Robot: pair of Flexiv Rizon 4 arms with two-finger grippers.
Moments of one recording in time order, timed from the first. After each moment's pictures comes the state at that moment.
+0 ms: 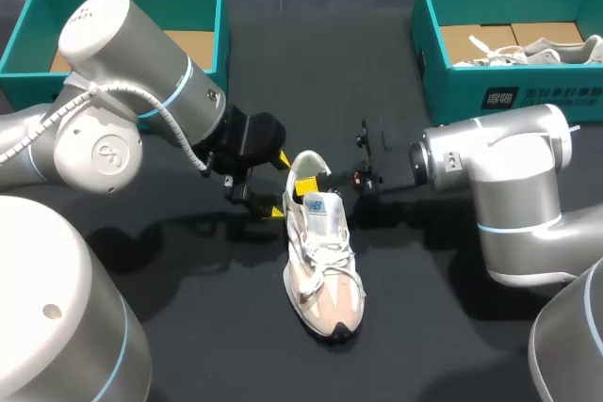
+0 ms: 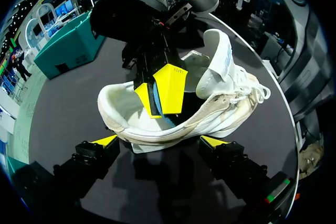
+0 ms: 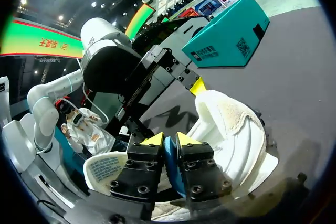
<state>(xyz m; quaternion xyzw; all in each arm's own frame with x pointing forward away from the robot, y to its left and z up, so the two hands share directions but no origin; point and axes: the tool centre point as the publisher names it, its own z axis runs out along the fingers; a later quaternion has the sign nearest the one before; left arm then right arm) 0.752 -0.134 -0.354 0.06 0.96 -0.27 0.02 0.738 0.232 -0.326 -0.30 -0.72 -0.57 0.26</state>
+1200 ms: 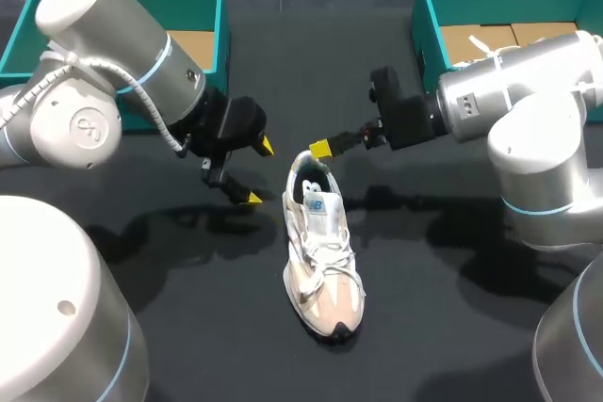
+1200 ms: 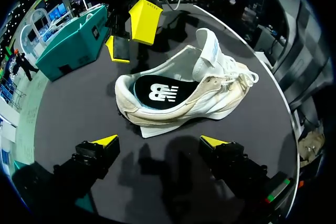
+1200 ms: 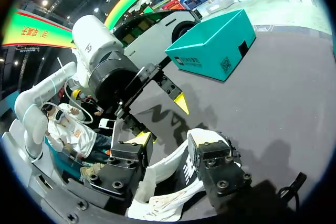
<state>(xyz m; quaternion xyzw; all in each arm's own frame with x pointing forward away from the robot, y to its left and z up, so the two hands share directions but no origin) 0.767 -0.103 -0.335 0.09 0.96 -0.26 0.02 0.774 0.199 -0.279 -0.34 -0.77 -0.50 0.19</state>
